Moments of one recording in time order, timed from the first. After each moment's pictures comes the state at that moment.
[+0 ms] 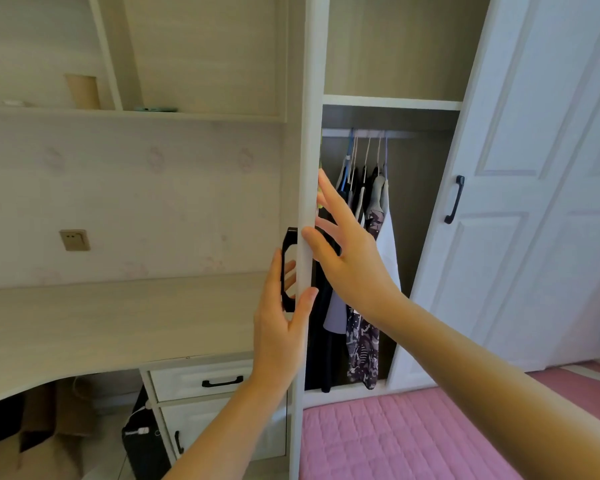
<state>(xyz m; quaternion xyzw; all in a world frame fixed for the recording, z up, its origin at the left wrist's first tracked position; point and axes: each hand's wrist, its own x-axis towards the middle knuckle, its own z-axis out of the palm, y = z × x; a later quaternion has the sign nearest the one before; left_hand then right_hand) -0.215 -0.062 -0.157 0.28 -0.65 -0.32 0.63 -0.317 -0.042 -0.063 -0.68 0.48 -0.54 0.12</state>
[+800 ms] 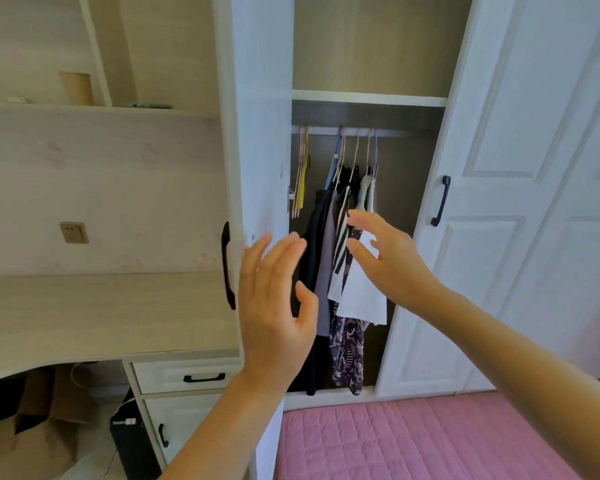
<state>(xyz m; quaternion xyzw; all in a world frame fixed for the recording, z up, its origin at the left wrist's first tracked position) -0.290 -0.035 -0.139 0.28 -0.69 0.09 0.66 -0.462 -0.034 -0.076 -0.69 0.61 -0.40 0.04</state>
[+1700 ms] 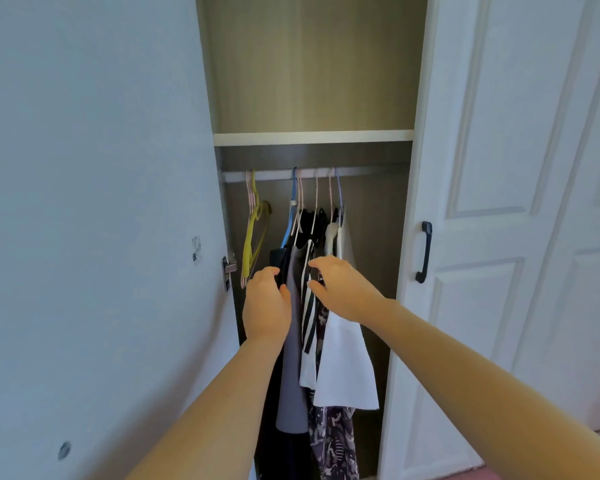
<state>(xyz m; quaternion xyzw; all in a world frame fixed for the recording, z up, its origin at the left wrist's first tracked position) -0.438 -0.292 -0.128 0.50 -0.71 -0.15 0.48 -0.574 -0.248 -0.087 -0.71 0.66 -0.25 0.01</state>
